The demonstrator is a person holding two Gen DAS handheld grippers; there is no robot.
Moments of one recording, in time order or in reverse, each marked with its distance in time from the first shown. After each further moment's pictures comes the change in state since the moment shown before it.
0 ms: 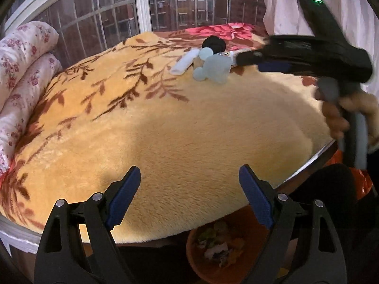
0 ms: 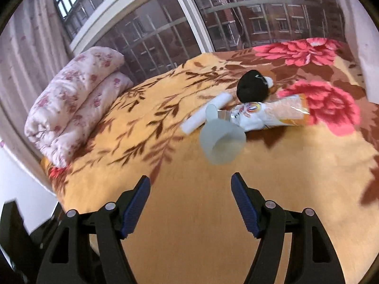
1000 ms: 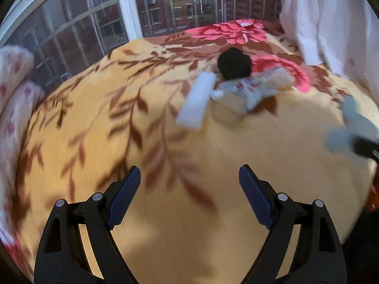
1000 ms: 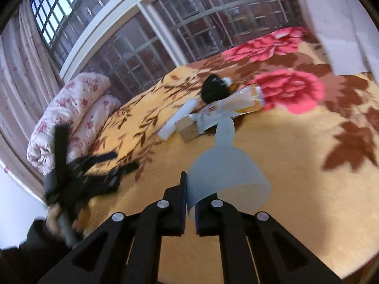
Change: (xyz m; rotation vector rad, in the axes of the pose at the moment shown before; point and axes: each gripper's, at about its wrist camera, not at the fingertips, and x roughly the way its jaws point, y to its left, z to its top) left arm 0.106 0.019 0.137 0.084 0.048 0.029; right arm -0.069 -0.052 -0.035 0.147 -0.092 -0.015
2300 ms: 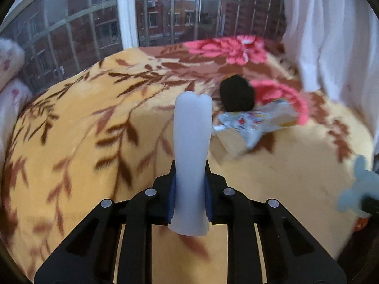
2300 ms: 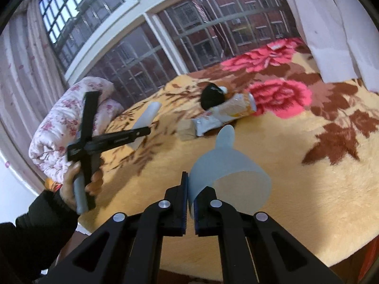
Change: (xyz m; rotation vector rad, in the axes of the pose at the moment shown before) left arm -0.007 0.014 0.025 -0.101 -0.065 -0.117; right arm -0.031 0.007 -0.015 -0.038 -0.050 0.004
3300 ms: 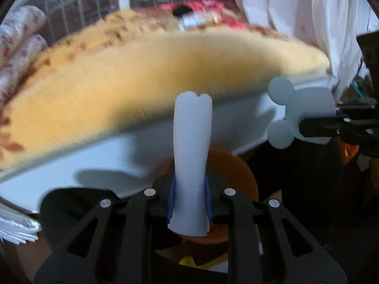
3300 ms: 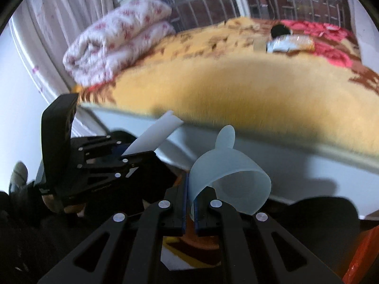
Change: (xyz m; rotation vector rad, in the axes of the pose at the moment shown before) left arm -0.119 -0.077 -0.274 0.057 0.130 -0.032; right arm -0.045 0.085 -0.164 -0.279 0.349 0.099
